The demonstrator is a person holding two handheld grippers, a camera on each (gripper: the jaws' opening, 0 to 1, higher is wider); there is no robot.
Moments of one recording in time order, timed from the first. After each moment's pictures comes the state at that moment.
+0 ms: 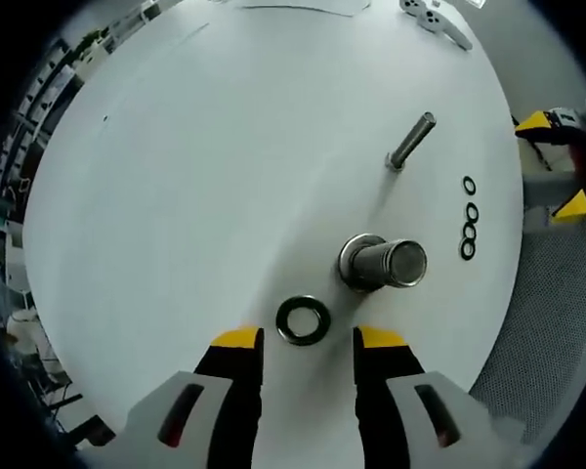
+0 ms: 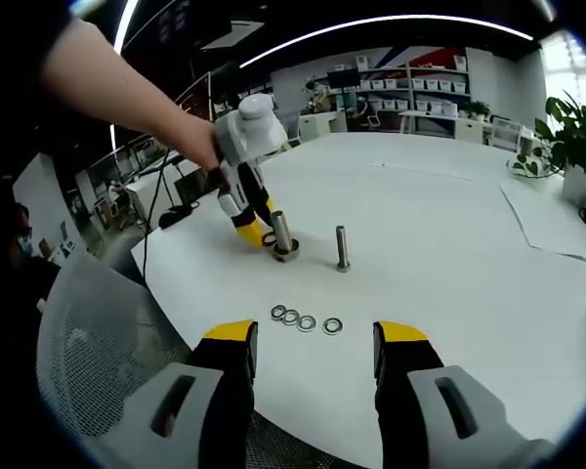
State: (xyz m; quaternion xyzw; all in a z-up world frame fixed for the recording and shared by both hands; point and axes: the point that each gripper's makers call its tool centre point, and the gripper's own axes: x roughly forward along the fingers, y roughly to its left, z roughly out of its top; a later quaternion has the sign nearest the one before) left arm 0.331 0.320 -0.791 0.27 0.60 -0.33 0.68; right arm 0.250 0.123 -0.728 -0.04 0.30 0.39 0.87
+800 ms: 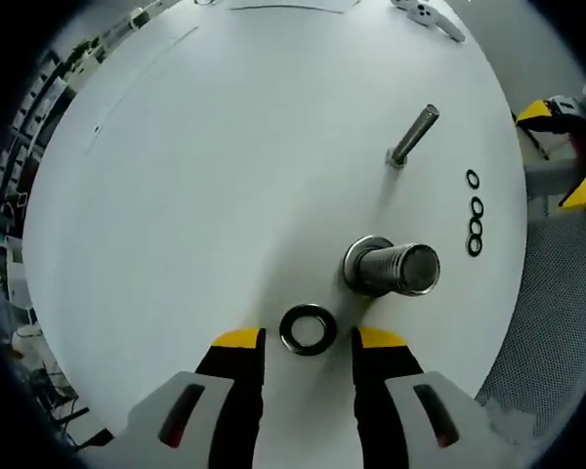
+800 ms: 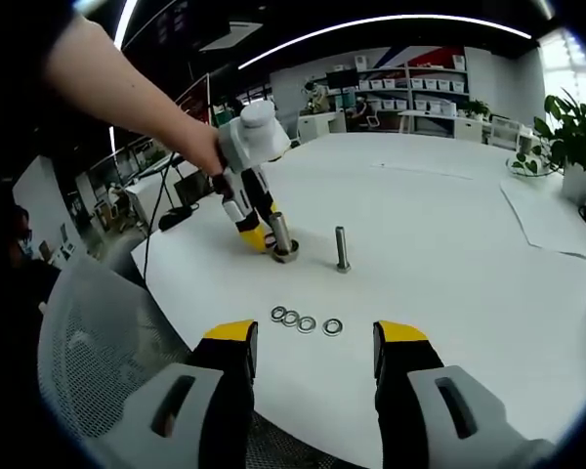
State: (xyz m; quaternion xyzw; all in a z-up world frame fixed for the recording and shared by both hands) left arm 0.335 0.317 -0.797 0.30 0.59 -0.34 0.67; right arm 0.251 0.124 -0.727 -0.04 0.30 0.39 0.87
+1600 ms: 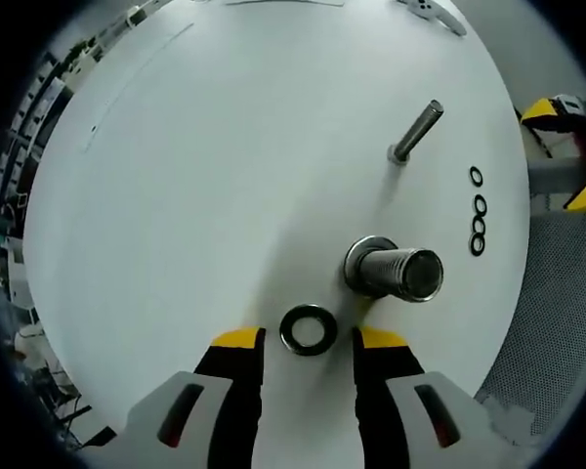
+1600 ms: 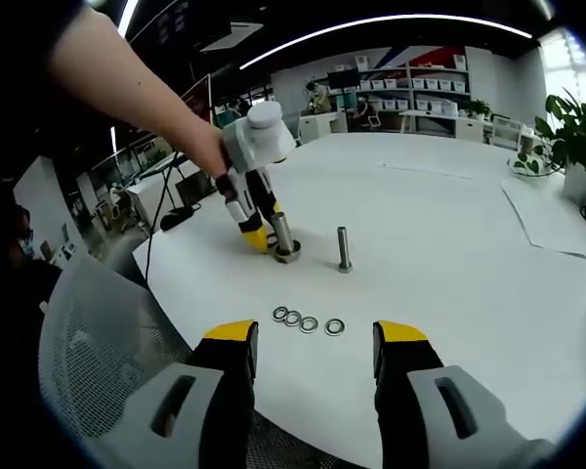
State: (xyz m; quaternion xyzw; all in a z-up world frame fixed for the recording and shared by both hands) left arm 0.335 0.317 -0.798 0.30 0.60 -0.34 0.66; right arm 0.250 0.125 -0.727 -0.04 0.30 0.39 0.87
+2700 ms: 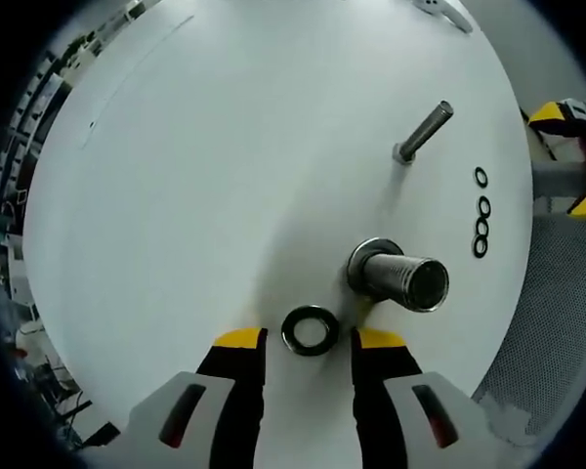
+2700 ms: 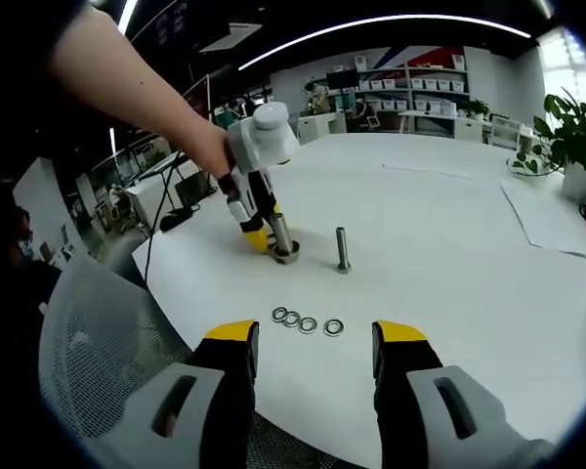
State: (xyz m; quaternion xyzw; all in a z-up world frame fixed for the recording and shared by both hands) left arm 0.337 0.318 -0.798 0.30 0.61 -0.33 0.65; right arm 0.251 0.124 -0.727 -0.04 0.30 0.39 0.87
